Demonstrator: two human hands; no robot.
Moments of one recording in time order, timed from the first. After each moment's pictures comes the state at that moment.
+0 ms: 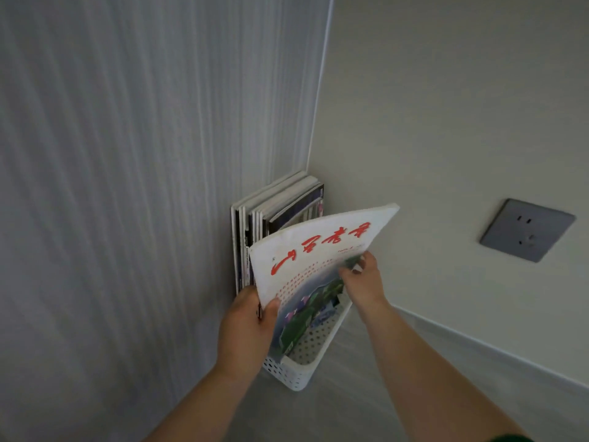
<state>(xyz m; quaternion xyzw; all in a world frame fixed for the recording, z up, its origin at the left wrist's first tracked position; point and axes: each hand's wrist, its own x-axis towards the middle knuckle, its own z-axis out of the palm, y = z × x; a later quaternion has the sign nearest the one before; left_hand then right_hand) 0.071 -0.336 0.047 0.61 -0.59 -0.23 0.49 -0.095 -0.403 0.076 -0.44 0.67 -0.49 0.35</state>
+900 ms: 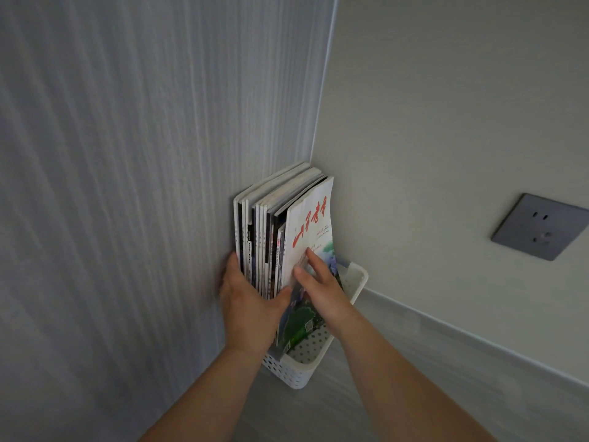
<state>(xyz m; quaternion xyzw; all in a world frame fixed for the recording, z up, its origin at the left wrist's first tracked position) 0.064 -0.358 0.055 0.58 -0.51 -0.25 0.58 -0.051 -0.390 0.060 -0.52 0.54 -0.40 0.52</state>
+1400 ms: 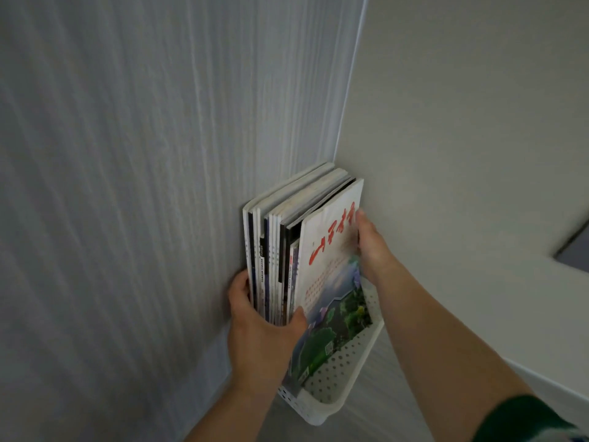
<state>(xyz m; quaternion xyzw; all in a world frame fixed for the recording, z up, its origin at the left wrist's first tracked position) 0.065 -0.369 0.032 0.58 -0.46 -0.26 0.62 -0.080 -0.504 0.081 -0.45 0.58 -0.47 0.49</state>
